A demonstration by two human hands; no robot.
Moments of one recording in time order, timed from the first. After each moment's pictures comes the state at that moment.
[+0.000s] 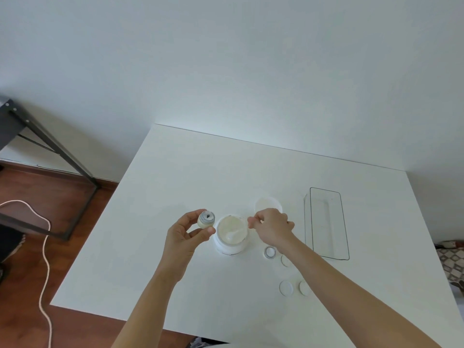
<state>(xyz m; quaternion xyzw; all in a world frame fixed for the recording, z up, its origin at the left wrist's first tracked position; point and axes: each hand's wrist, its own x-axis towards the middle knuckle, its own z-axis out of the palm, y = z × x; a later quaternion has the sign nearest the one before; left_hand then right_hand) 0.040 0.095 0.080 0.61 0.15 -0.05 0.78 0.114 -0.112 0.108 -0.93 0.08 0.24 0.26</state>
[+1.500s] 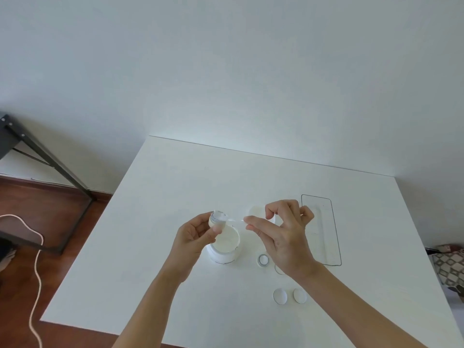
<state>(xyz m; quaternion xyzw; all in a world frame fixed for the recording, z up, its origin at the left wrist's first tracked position) 0.055 0.070 0.107 0.61 0.08 -0.10 0.78 0.081 -0.145 0.152 -0.90 -0.25 -0.29 0.23</state>
